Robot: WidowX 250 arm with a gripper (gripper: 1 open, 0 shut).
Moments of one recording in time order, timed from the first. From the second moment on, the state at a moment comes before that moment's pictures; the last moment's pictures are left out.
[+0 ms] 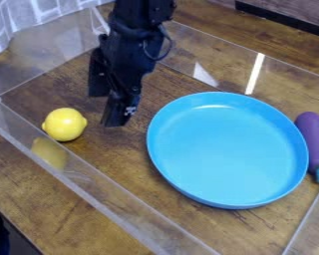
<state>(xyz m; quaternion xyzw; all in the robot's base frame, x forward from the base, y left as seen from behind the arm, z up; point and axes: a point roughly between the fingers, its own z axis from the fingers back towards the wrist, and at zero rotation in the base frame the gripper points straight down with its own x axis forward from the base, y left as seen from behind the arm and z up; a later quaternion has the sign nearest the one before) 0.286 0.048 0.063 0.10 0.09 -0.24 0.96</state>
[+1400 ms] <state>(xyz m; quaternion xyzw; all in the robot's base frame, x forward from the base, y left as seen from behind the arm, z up) 0.258 0.088 0.045 0.10 0.08 -0.19 0.97</state>
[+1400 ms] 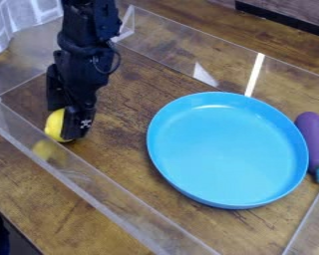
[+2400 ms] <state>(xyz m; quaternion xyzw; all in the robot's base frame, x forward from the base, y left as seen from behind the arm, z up) 0.263 0.092 0.034 0.10 0.05 -0.19 0.98</state>
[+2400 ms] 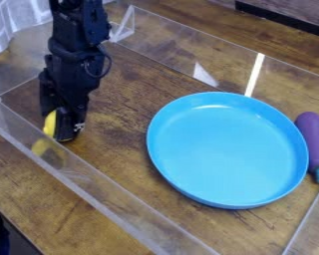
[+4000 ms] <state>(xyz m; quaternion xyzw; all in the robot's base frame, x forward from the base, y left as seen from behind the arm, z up) 0.271 0.097 0.021 0.10 0.00 -0.18 0.98</state>
